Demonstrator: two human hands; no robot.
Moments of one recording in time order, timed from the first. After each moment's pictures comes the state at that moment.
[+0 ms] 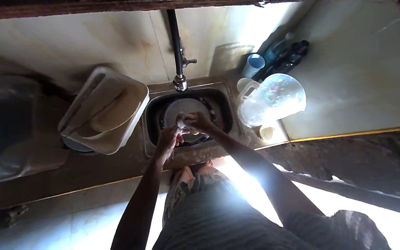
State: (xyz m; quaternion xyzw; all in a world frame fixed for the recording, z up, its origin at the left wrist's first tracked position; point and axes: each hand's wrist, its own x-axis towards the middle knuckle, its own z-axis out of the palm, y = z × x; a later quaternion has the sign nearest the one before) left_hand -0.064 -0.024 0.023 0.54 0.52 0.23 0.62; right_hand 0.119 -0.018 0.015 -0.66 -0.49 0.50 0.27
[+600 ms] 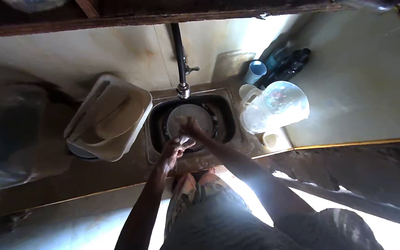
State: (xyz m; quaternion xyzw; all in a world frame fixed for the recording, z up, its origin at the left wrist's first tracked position) left_hand -0.066 -0.027 0.014 0.41 0.51 0.22 0.72; right_hand 0.081 0.011 0.012 -0.69 -0.51 0.46 0.20
